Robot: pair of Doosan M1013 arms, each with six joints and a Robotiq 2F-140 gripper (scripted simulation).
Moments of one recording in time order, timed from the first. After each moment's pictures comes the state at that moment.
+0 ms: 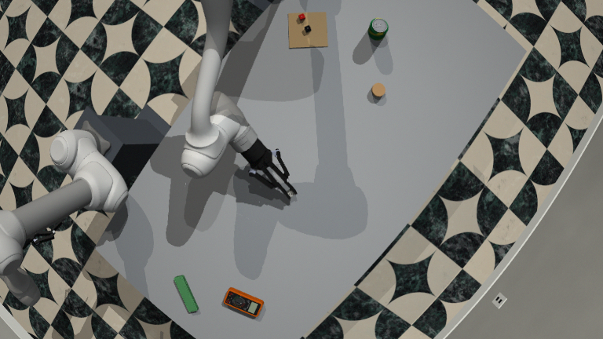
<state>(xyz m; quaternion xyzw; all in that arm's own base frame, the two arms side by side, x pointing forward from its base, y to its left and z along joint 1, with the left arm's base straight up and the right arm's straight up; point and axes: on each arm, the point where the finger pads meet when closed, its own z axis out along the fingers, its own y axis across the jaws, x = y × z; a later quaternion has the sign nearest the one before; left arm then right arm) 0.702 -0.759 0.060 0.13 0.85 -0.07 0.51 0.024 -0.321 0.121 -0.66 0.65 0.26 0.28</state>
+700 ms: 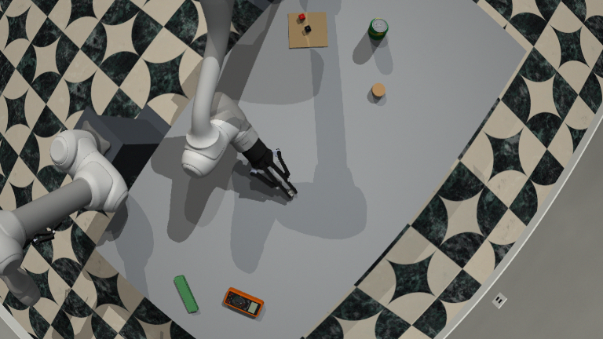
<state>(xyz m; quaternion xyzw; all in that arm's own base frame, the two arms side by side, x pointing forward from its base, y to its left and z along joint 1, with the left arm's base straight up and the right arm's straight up) 0.702 -0.759 0.040 0.13 0.85 -0.07 0.51 0.024 -0.321 0.121 -0.66 0.65 0.26 0.28</state>
